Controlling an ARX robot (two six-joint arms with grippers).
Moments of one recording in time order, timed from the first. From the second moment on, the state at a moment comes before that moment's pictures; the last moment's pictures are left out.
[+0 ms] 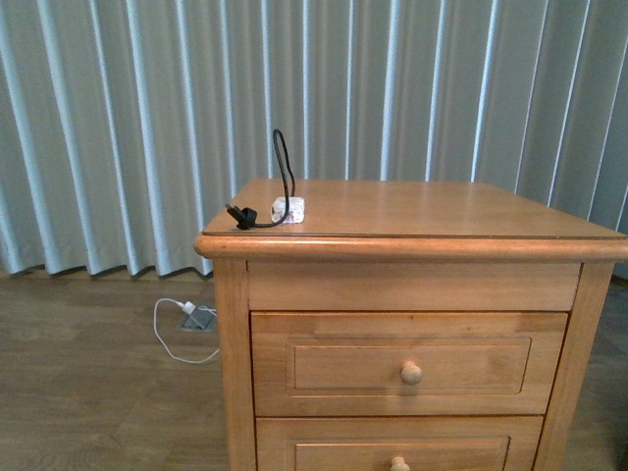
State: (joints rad) left arm 0.00 0.00 0.02 0.00 0.00 0.00; right arm 0.17 0.71 0.17 0.22 -0.04 0.00
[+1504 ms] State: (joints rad) left arm 0.00 0.00 0.02 0.00 0.00 0.00; right arm 0.37 2.30 1.23 0.67 0.23 0.07
